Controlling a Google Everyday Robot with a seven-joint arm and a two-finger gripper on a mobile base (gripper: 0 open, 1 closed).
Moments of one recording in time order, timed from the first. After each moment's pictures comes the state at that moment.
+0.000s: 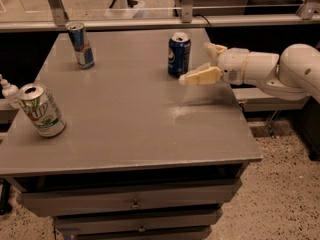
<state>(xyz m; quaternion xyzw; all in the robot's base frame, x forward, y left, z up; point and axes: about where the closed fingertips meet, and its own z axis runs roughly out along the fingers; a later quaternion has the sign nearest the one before) 0.660 -0.100 0.889 -0.40 0.64 0.32 0.57</state>
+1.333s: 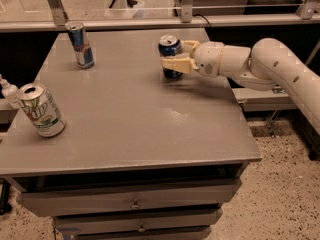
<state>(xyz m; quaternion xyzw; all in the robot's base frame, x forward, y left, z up) 0.690 -0.039 0.894 -0.44 0.60 0.33 0.59</state>
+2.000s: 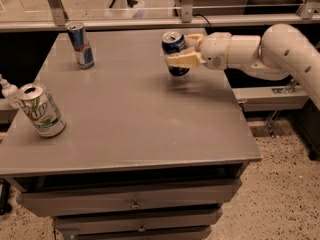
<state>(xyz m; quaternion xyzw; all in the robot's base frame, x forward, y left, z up) 0.678 -0.053 0.916 -0.48 0.59 0.30 0.57</state>
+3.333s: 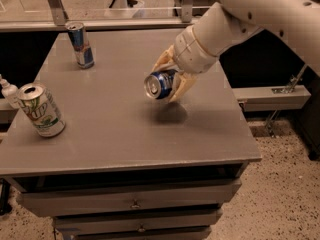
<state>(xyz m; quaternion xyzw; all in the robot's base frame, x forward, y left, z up) 0.562 -0.014 0.892 -0.85 0.42 0.06 0.32</state>
